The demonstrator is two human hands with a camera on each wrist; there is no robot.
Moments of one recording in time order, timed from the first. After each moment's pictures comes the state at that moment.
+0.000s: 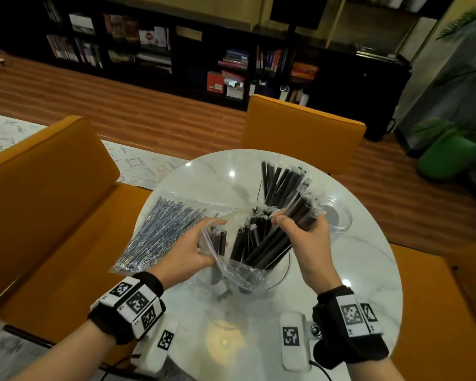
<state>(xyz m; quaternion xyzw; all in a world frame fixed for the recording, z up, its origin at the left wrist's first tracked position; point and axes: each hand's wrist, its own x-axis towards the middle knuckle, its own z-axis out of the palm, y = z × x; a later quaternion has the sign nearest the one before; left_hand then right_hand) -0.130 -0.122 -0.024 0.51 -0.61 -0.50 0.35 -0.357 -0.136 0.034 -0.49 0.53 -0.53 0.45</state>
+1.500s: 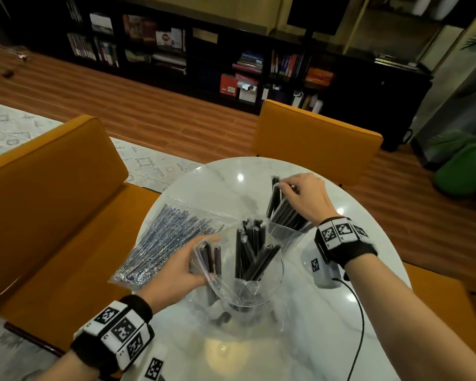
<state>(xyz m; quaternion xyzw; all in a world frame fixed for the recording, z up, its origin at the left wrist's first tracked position) -0.118 -0.122 -0.033 0.54 -0.57 -0.50 0.37 -0.367 -0.295 0.034 -0.80 0.56 -0.19 0.10</state>
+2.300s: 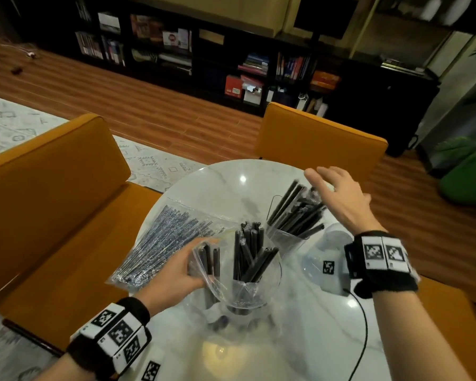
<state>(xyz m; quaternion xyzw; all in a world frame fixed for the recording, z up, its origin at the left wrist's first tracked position) -0.122 -0.122 -0.025 0.54 -0.55 -0.50 0.38 -0.397 -0.277 0.074 -0.72 0.66 -0.19 0.14</state>
